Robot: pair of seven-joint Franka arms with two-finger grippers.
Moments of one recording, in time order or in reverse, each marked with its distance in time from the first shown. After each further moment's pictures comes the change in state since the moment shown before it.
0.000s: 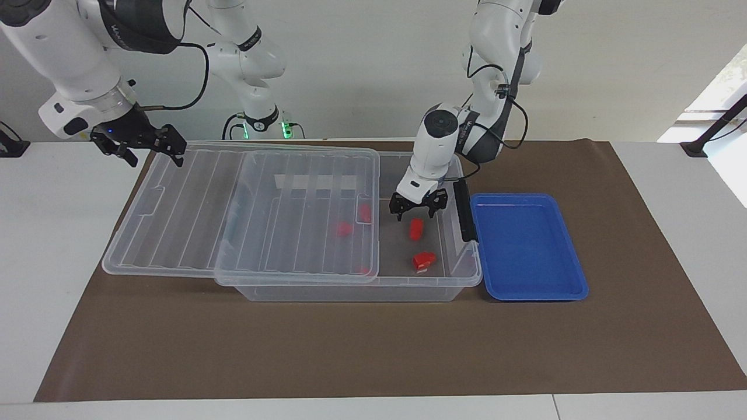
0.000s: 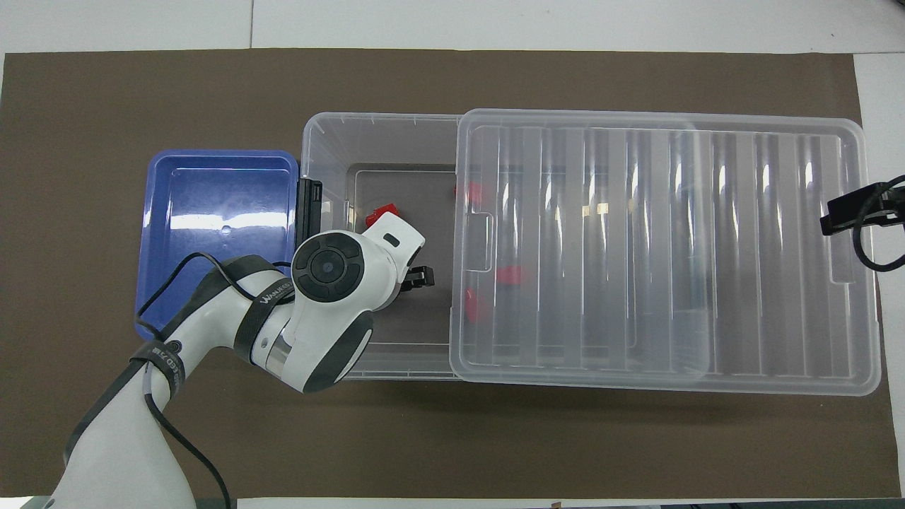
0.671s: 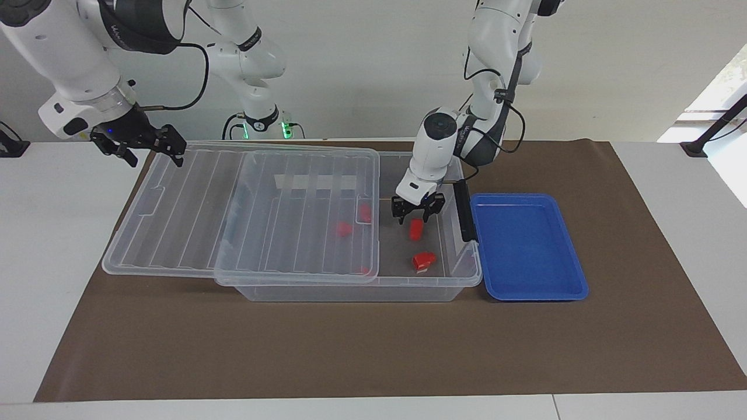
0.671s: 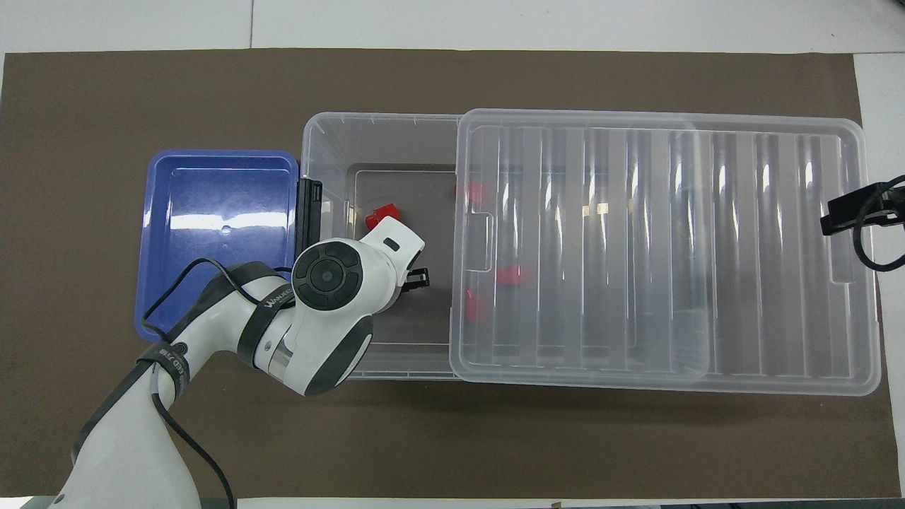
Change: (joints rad) left arm -0.002 0.003 0.004 -0.030 0.000 0.064 0.000; right arm 0.000 0.000 0.000 0.000 0.000 0.000 0.000
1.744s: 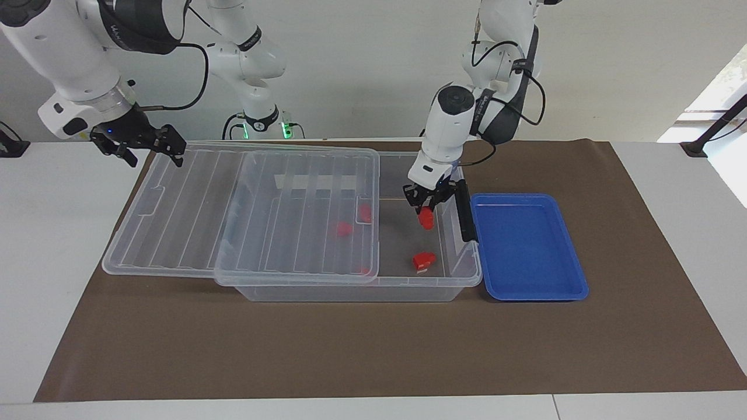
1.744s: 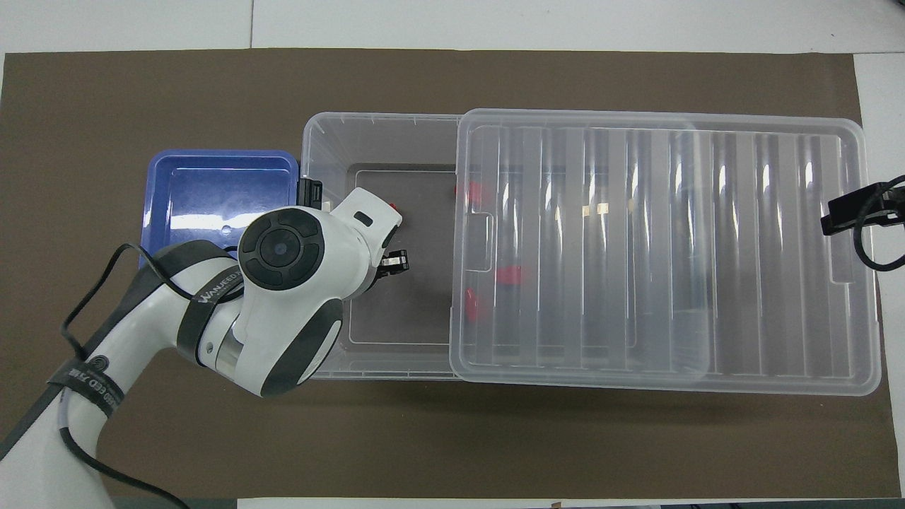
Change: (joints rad) left arm 0.027 -0.127 0.020 0.132 0.000 -0.274 0.001; right arm 0.000 0.000 0.000 0.000 0.000 0.000 0.000
